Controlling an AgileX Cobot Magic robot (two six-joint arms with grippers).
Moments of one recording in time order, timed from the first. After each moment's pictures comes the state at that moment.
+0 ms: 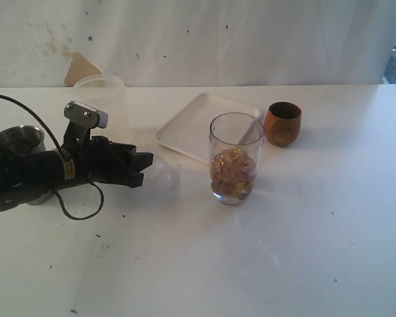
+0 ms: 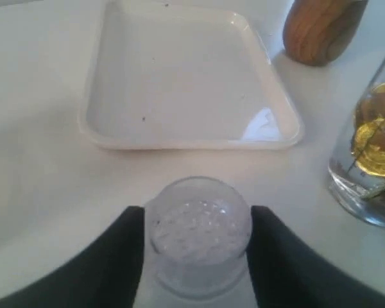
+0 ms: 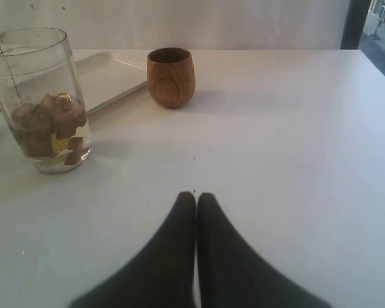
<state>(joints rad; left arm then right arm) -0.31 1.99 -0.83 0.71 -0.73 -0.52 -0.01 0.00 0.00 0.05 0.33 0.01</state>
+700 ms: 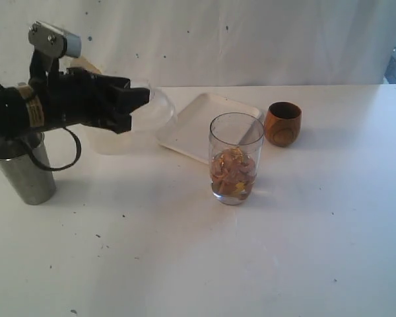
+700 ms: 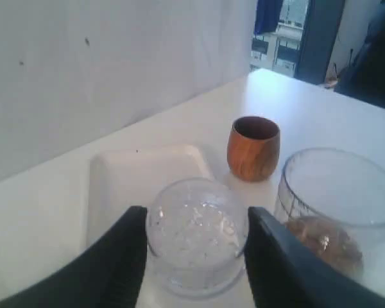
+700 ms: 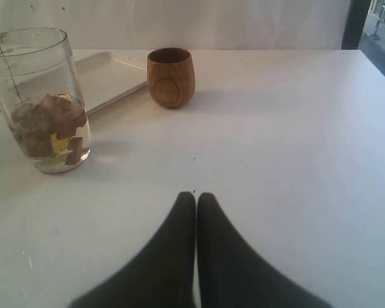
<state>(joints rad) -0.31 1.64 -0.85 0.90 -0.66 -0.70 -0.01 0.00 0.00 0.05 0.33 0.01</state>
